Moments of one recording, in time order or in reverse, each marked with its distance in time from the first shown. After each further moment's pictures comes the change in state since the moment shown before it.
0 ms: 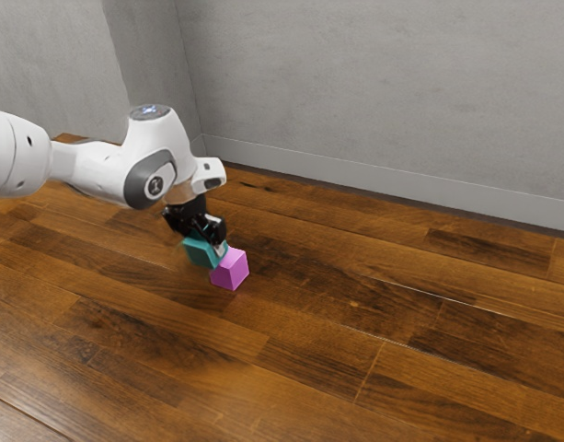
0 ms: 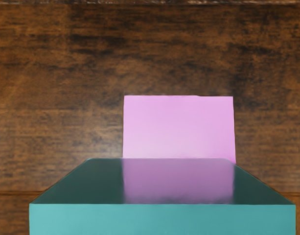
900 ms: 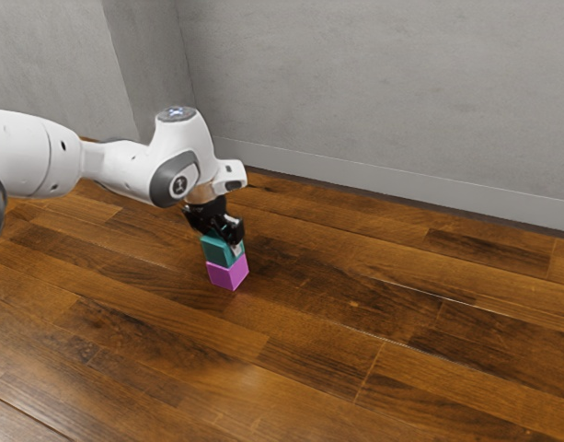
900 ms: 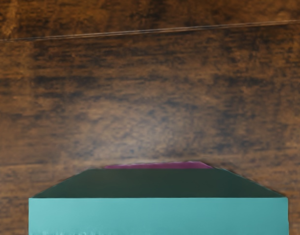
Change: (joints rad) arm -0.146 0.163 0.111 0.198 0.025 -0.044 0.028
